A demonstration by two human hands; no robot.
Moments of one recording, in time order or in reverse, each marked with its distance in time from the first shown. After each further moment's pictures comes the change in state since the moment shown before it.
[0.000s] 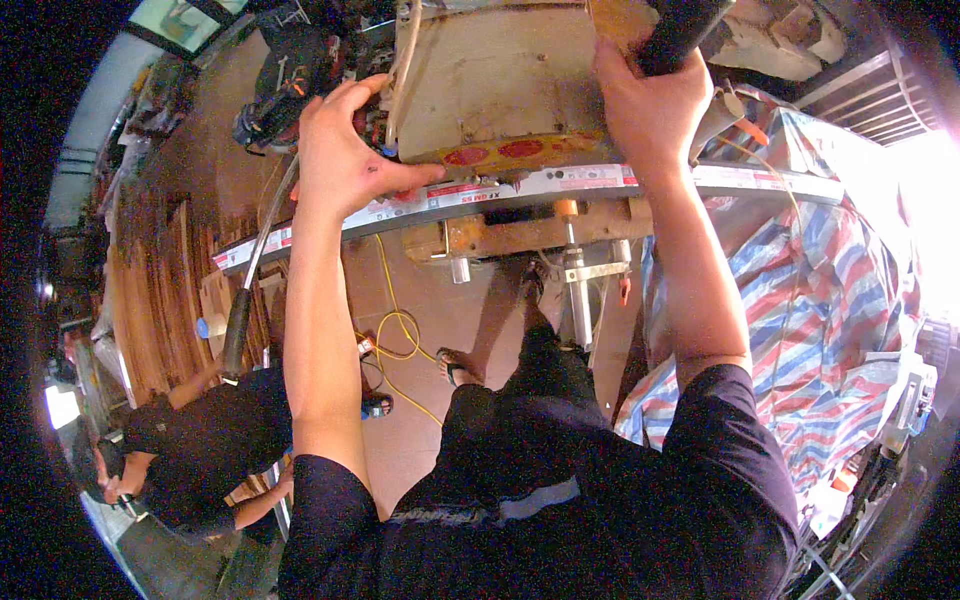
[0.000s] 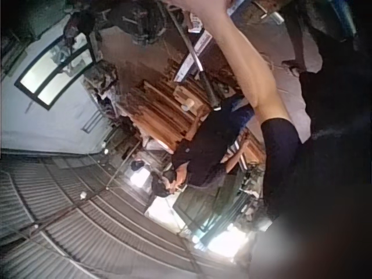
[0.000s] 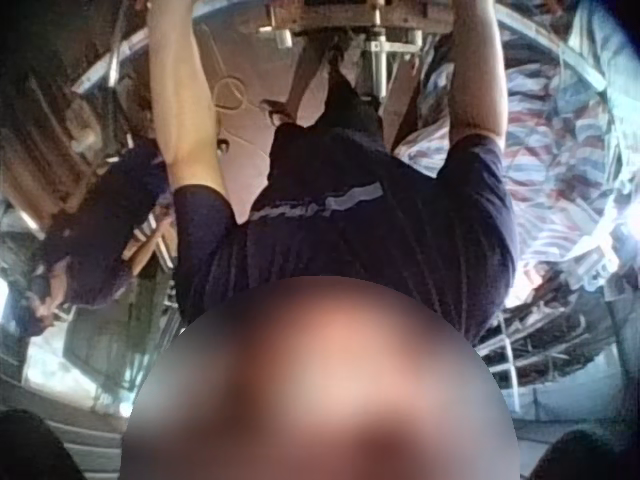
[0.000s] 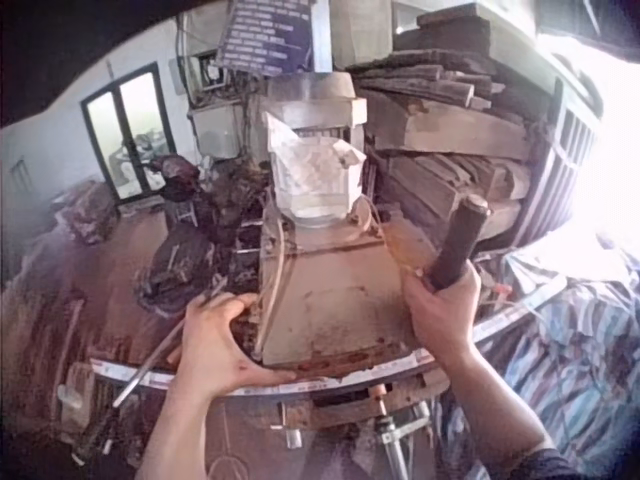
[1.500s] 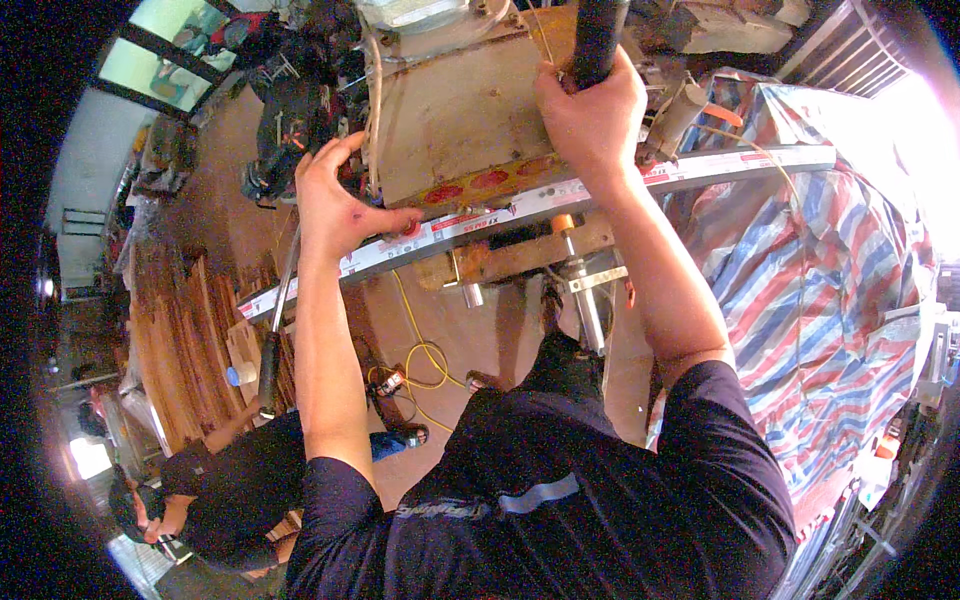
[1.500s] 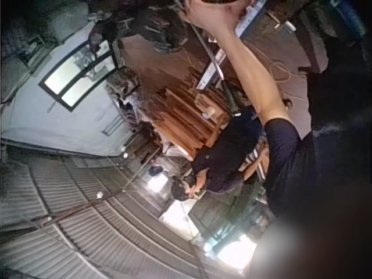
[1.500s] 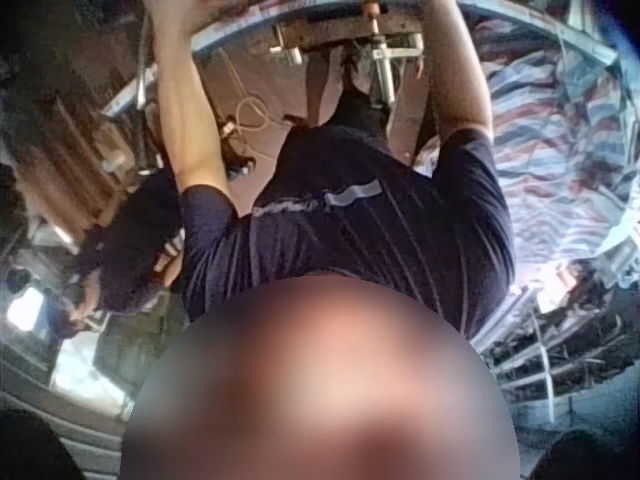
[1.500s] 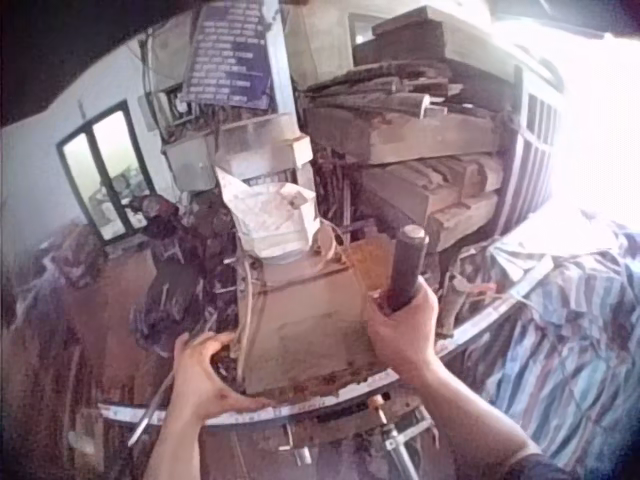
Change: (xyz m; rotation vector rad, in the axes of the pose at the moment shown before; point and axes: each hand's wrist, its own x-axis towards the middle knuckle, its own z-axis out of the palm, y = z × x) left_hand 0.008 -0.019 -0.008 0.041 -0.024 0.048; right_hand -0.004 -0.001 0.010 -0.146 0.050 0.072
